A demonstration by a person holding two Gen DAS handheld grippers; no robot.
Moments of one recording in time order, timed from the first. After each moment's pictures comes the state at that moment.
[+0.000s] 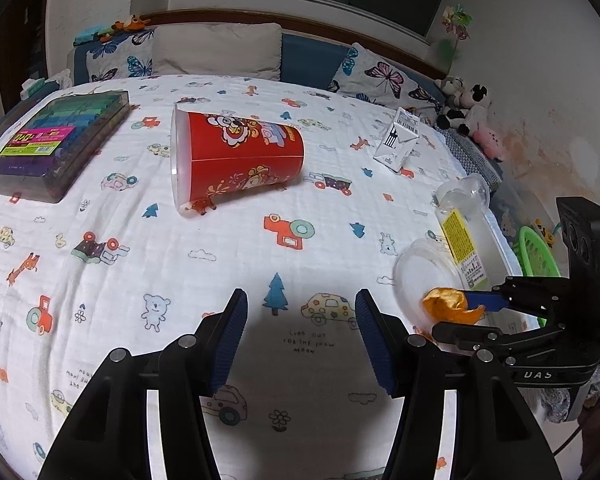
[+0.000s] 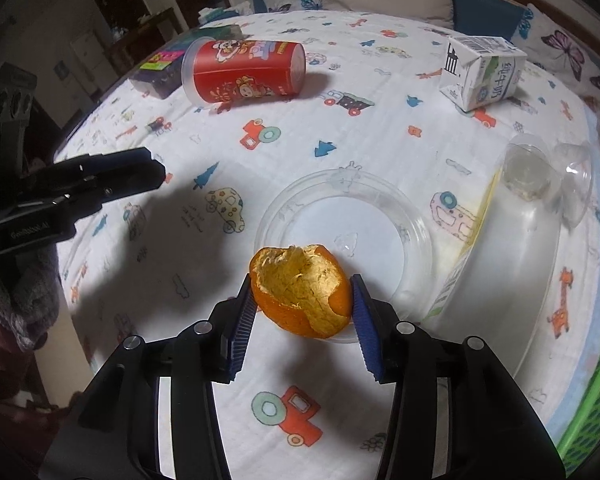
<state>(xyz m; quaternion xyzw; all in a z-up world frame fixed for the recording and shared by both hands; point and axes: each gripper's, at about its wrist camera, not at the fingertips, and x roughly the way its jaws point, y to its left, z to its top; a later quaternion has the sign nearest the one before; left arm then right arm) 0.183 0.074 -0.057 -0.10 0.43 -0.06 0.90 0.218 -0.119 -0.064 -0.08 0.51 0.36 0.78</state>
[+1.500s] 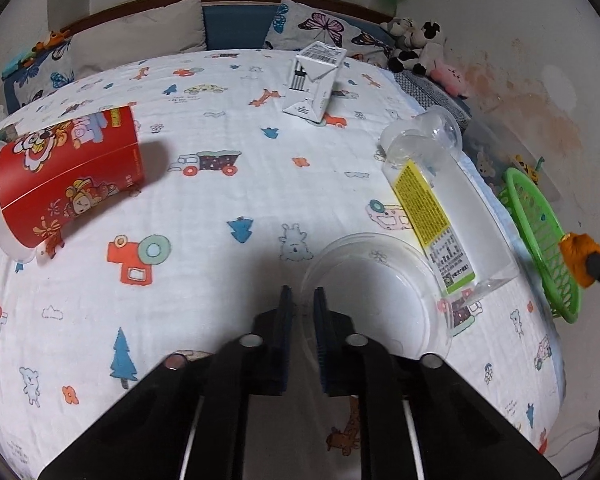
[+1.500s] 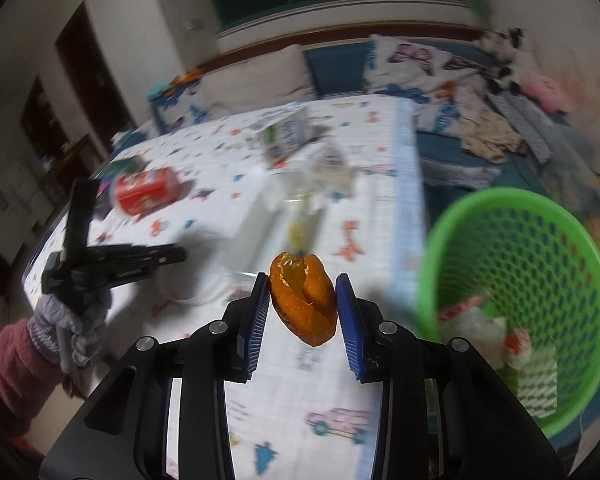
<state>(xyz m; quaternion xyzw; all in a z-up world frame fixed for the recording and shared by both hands) 0.246 -0.022 -0.093 -0.02 0.47 -0.14 0.87 0.160 -0.300 -0.007 0.06 0.39 0.17 0.90</state>
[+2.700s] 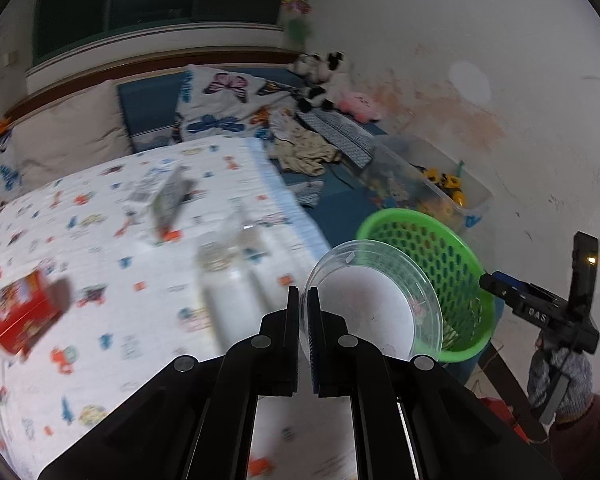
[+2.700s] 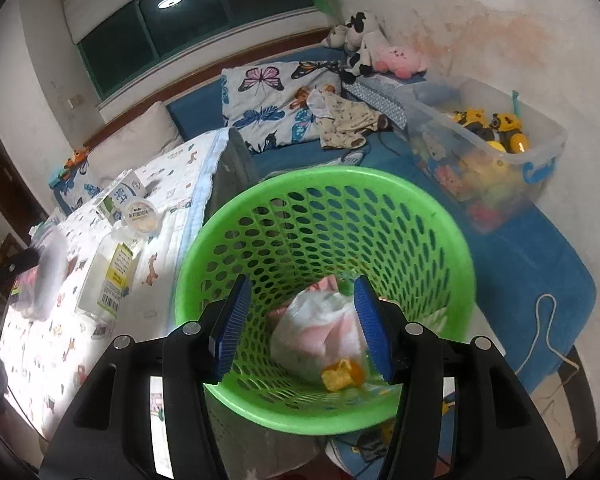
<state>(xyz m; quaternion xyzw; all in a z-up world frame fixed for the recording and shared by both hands) 0.214 -0.165 0.020 0.02 0.39 -0.25 0.89 0.117 -0.466 -0.019 0.14 0.36 -0.02 0.92</state>
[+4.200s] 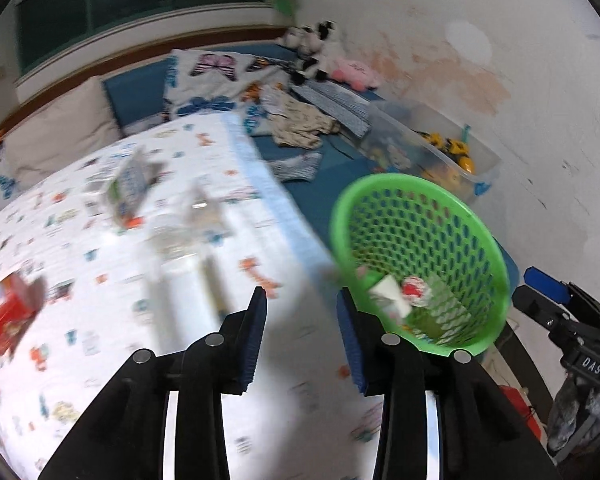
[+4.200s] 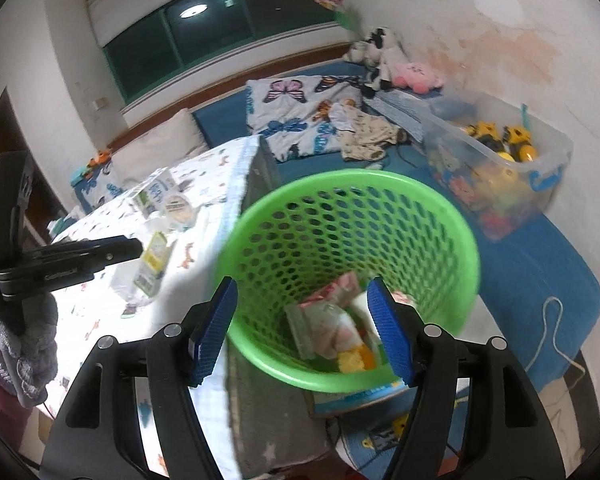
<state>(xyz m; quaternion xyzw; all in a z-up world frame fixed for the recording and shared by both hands) 0.211 -0.207 -0.006 0.06 0.42 -0.23 0.88 0.090 -0.430 -0.007 0.13 0.34 0.02 0.93</state>
